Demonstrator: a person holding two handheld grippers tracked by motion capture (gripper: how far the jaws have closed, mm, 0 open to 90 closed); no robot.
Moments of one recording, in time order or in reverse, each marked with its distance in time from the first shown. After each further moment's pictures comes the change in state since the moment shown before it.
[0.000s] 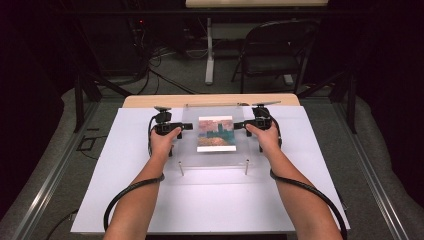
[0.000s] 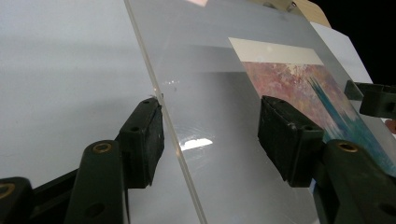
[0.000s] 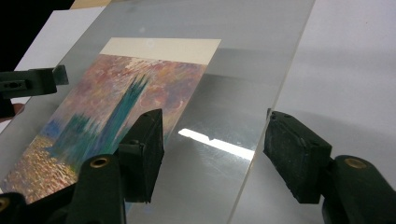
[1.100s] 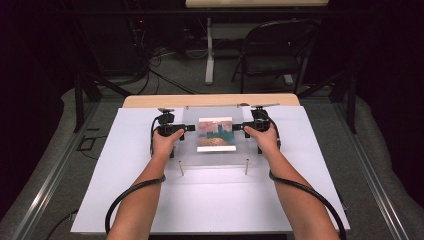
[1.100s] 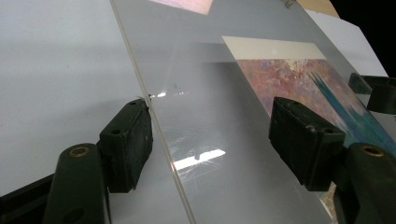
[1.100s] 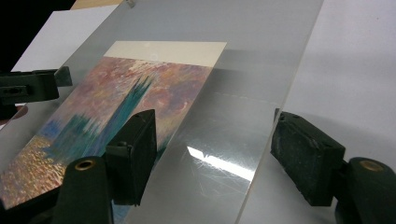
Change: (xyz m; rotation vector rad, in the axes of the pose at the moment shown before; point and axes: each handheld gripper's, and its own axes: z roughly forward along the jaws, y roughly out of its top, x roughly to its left) left arm -0.001 -0.006 0.011 0.004 0.027 0.040; right arm -0.003 -0.007 0.010 -0.025 0.007 -0.013
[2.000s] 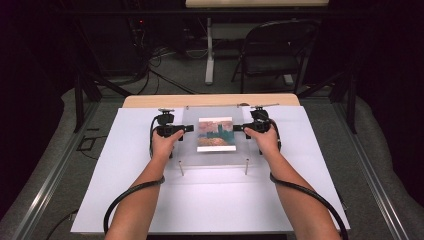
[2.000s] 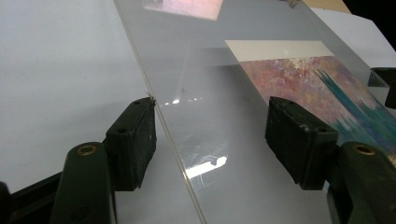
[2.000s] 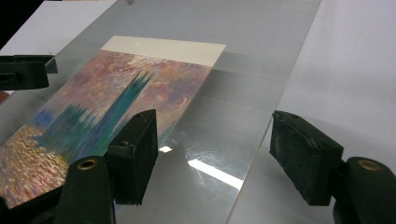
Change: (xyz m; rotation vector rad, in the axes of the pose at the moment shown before) left arm -0.003 -0.002 -0.005 -0.032 0.045 0.056; right arm 0.006 -0.002 -0.006 -0.015 -0.046 -0.072
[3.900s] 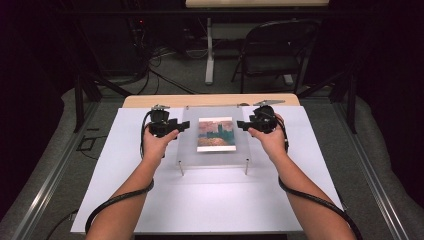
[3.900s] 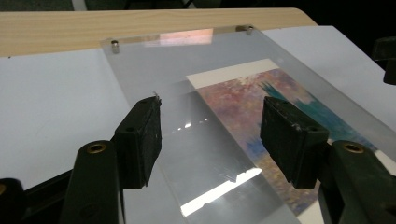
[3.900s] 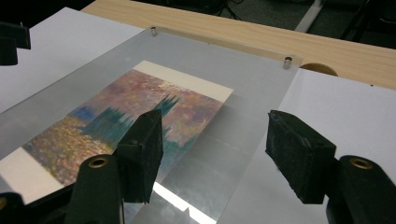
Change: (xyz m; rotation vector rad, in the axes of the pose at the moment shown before) left arm -0.028 0.006 -0.055 -0.093 0.021 0.176; right arm 0.031 0.007 -0.052 -0.126 -0.070 -0.229
